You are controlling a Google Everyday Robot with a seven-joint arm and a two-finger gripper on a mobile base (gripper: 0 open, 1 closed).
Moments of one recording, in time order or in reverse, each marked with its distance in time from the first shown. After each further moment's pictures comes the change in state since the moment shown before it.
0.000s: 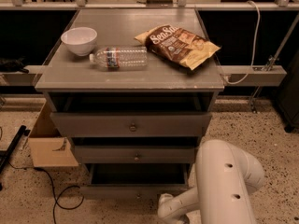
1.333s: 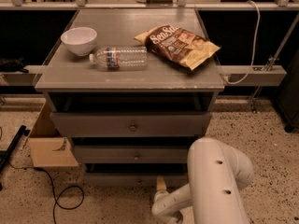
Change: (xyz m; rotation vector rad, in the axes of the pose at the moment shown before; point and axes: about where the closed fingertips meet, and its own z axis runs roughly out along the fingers) arm -0.018 -0.014 0.012 0.036 0.014 -0.038
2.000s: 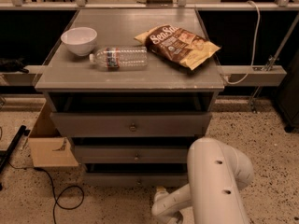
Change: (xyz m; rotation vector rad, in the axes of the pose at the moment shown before) arm 0.000 0.000 0.000 0.000 0.000 0.000
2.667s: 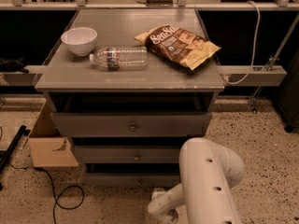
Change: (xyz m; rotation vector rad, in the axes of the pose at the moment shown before) arm -0.006 -0.010 0.016 0.033 0.032 -0.038
